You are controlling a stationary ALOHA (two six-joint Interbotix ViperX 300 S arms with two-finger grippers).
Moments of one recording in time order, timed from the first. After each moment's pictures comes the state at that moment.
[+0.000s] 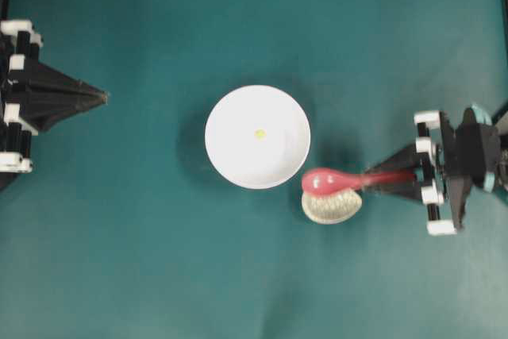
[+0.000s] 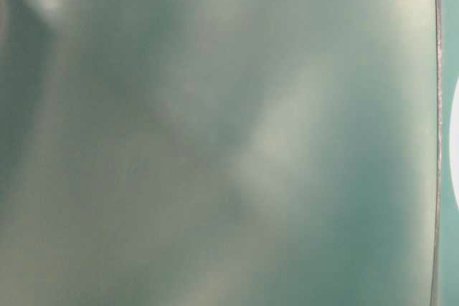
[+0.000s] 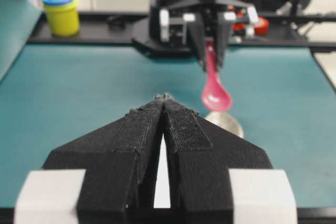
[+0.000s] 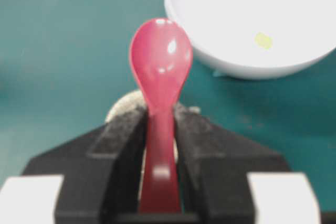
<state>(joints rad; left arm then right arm) 0.03 -0.92 1.17 0.01 -0.24 0.00 0.29 -0.43 1.24 0.53 -0.50 -0.31</state>
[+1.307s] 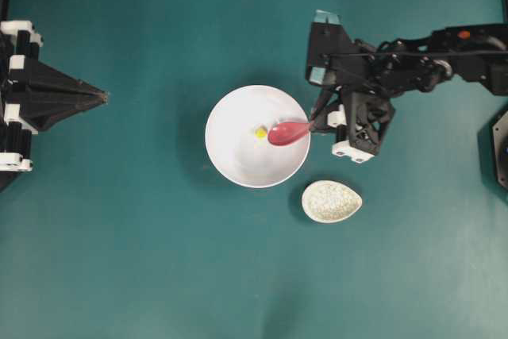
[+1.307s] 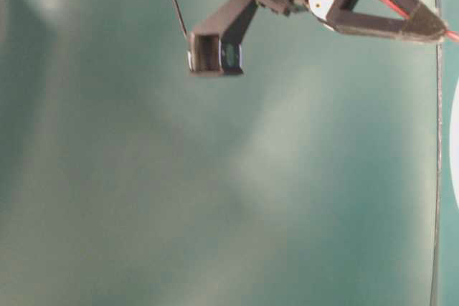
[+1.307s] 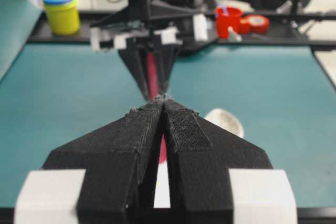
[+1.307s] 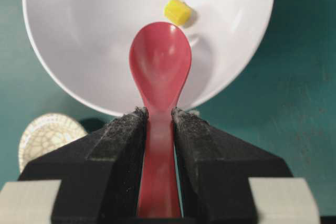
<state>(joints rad) 0.03 -0.92 1.17 0.01 -0.23 0.00 -0.20 -0.12 0.63 0.46 0.51 -0.34</state>
